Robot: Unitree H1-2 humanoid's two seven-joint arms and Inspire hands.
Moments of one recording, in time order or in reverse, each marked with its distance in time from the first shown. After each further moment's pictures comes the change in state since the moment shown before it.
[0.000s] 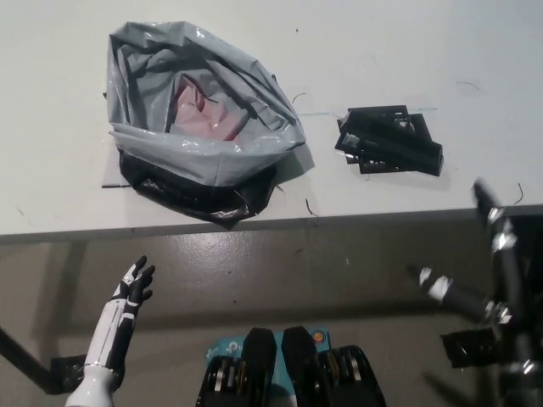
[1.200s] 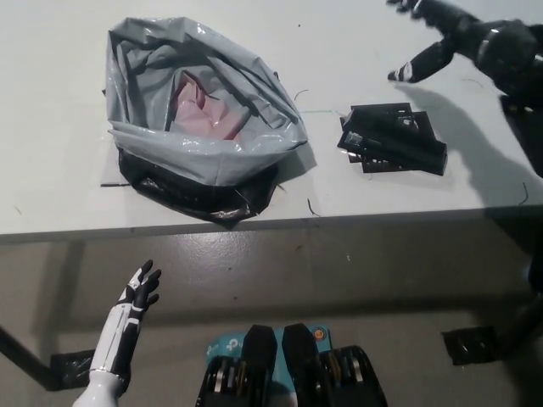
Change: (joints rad) left_arm 0.011 -0.016 -0.006 -0.014 -0.004 -0.016 -0.009; right_arm -1.075 -0.253 0.463 0.891 -0.123 0.627 0.555
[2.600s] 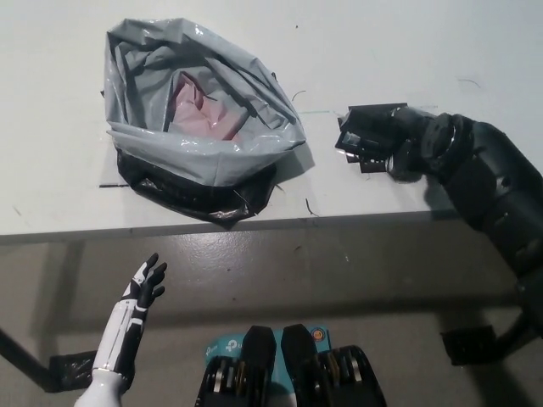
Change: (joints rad) left_arm 0.007 -0.007 -0.003 -0.026 0.005 -0.026 -0.017; right_arm 0.058 0.155 0.053 0.427 -0.098 -0.102 -0.234
